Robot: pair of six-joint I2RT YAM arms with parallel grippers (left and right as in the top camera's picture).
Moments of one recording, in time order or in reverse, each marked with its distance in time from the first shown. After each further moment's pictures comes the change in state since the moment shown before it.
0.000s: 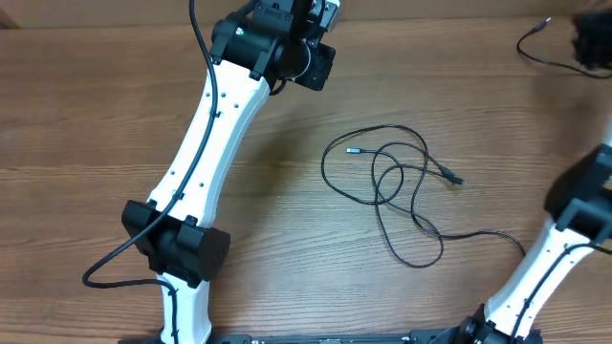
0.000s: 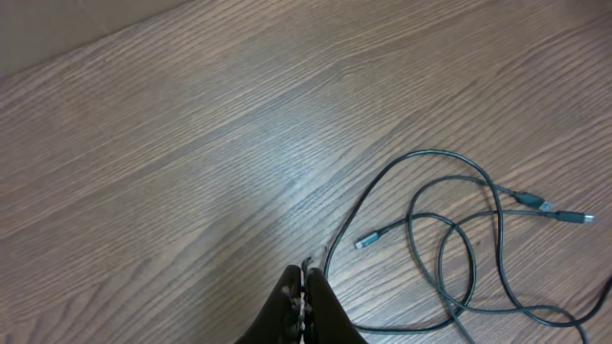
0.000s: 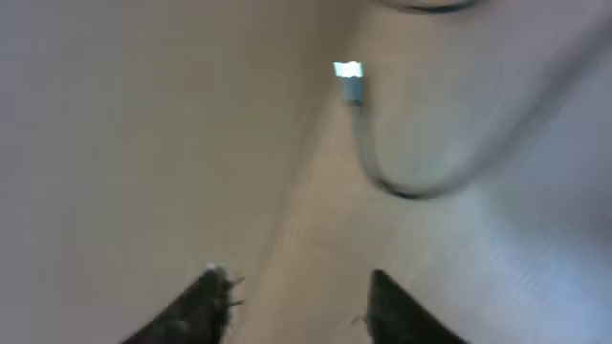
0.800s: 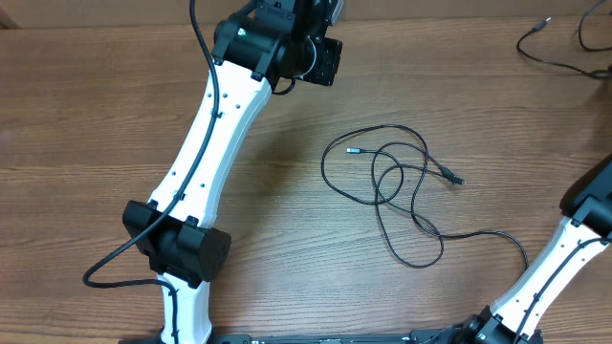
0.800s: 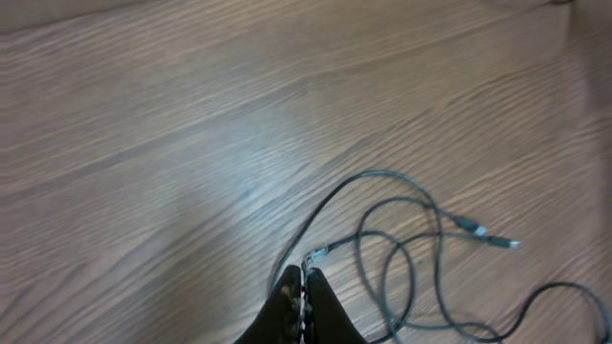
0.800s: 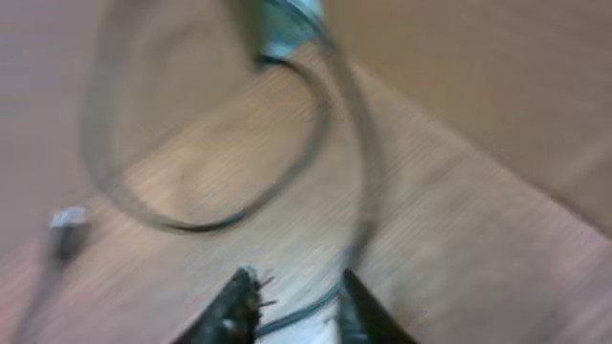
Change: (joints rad) left arm 0.000 0.000 0.000 0.037 0.075 -0.143; right arm -0.192 0.249 0.095 0.246 0.170 -0.663
